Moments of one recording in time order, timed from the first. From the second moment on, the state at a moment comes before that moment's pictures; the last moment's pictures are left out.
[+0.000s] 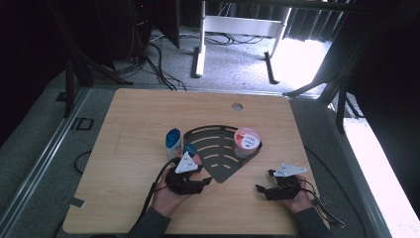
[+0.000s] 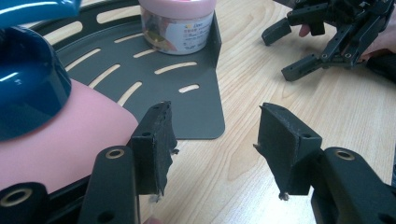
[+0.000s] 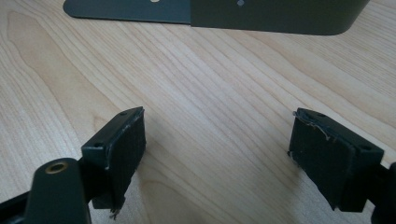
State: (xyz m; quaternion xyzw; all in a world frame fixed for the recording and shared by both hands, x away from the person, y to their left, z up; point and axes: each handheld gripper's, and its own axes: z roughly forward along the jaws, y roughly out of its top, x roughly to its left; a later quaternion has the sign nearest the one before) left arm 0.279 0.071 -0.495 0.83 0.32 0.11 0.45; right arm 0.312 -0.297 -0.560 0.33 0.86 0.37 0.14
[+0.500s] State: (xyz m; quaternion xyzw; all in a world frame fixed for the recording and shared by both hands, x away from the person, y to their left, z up) left arm 0.275 0.089 -0.485 0.82 0.32 0.13 0.45; right arm 0.311 -0.297 -0.560 0.33 0.86 0.37 0.14
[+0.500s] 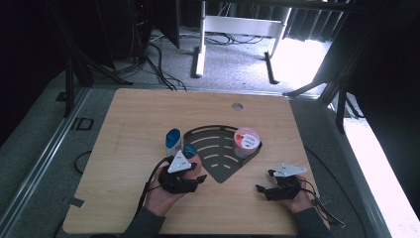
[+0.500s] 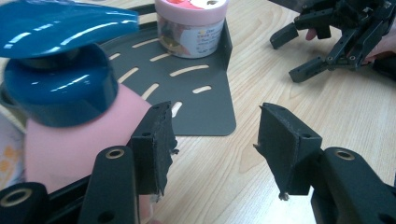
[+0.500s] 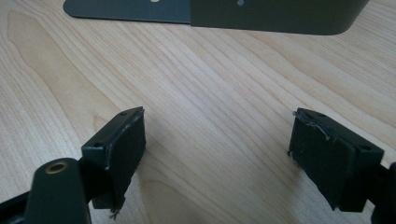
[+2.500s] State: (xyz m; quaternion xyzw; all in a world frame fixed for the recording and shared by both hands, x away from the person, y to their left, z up) left arm 0.319 0.093 -0.479 0.80 0.37 0.20 0.43; right arm 0.309 -0.299 -0.560 0.33 0.86 0.37 0.14
